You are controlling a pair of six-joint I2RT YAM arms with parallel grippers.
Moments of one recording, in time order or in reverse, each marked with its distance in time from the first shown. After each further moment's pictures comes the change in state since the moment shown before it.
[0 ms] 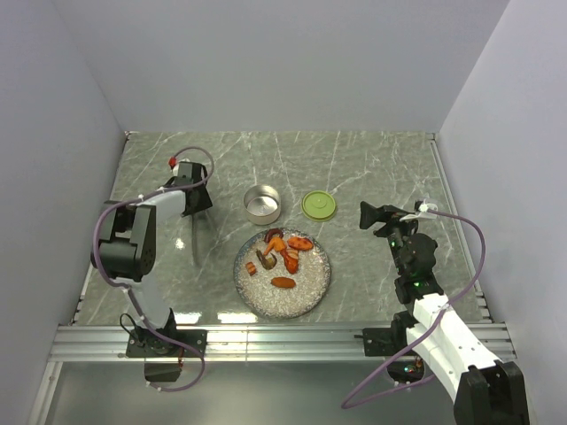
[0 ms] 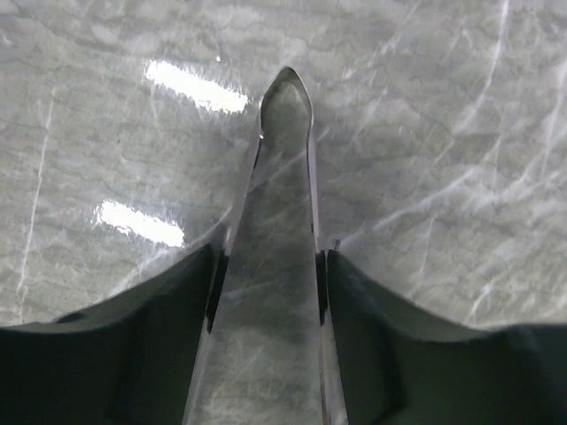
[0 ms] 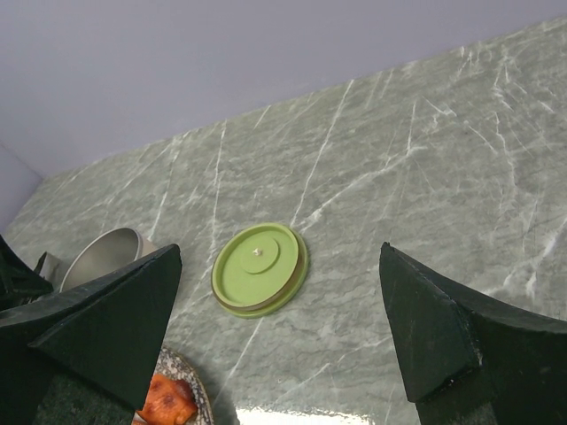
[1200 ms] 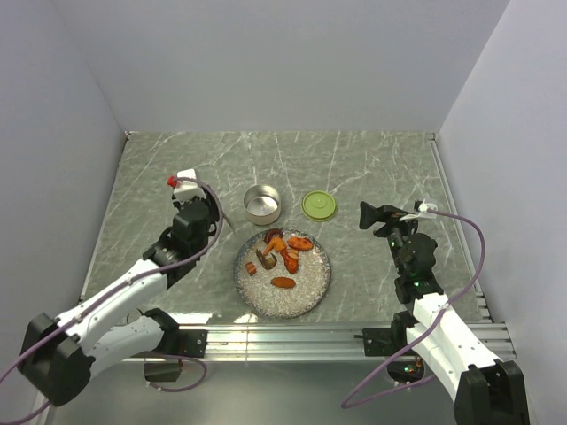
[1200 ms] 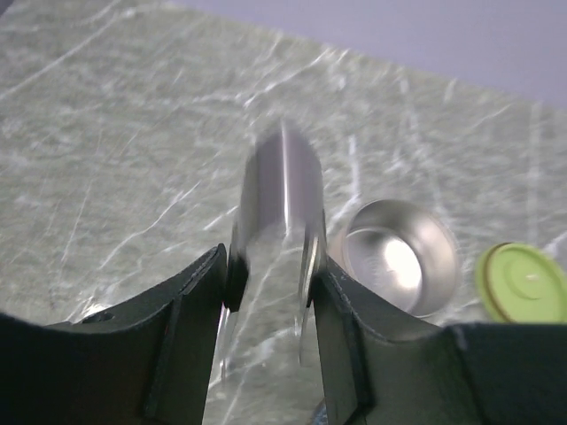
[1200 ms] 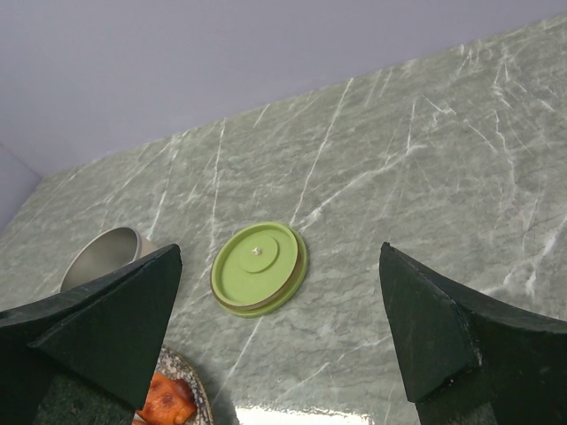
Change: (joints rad) left arm -0.453 -0.799 -0.391 0.241 -0.433 0.084; right arm 0.000 0.006 0.000 0.001 0.000 0.000
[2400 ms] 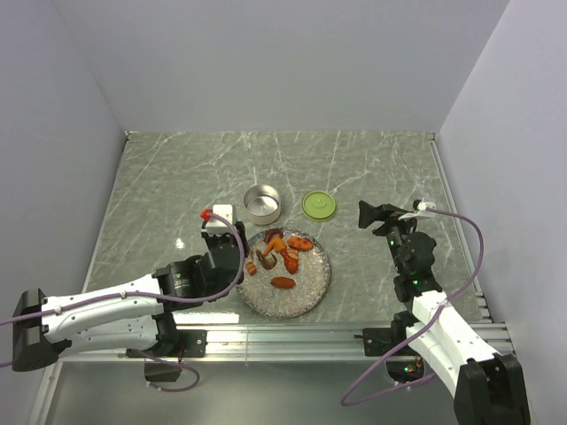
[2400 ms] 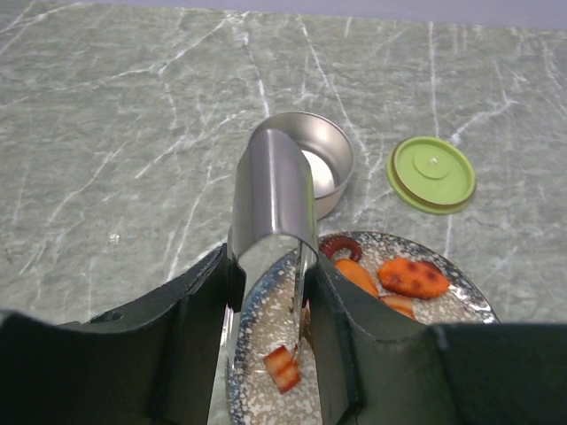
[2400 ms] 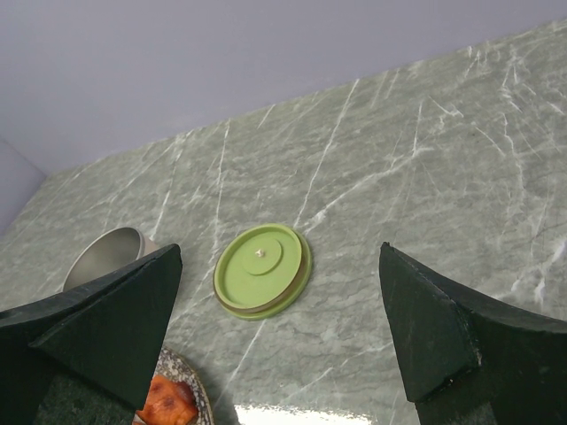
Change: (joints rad) left arm -0.602 -0.079 0.047 -0.243 -0.407 -0.100; right arm 0.000 0.039 0.000 0.045 -0.012 0.000
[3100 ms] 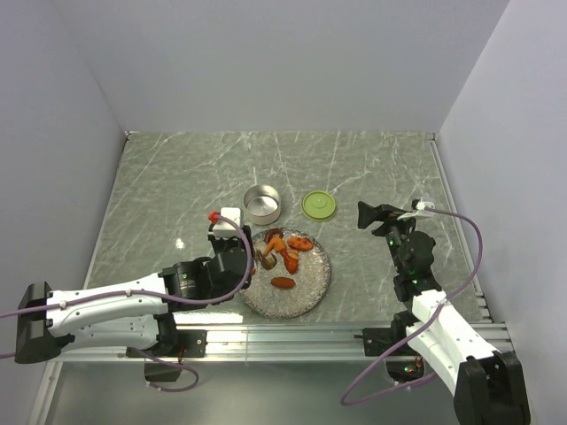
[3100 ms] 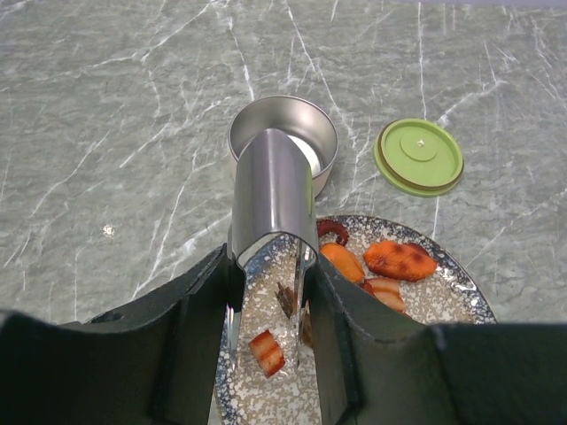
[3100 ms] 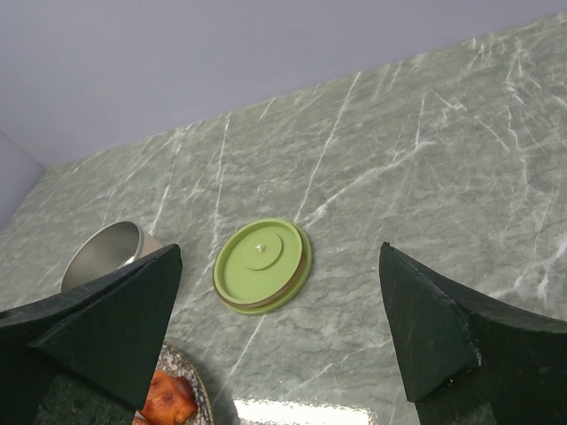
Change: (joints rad) left arm -0.061 0.049 0.039 -0.064 -0.013 -0.064; right arm 0.000 0.014 0.000 0.001 -0.010 0.000
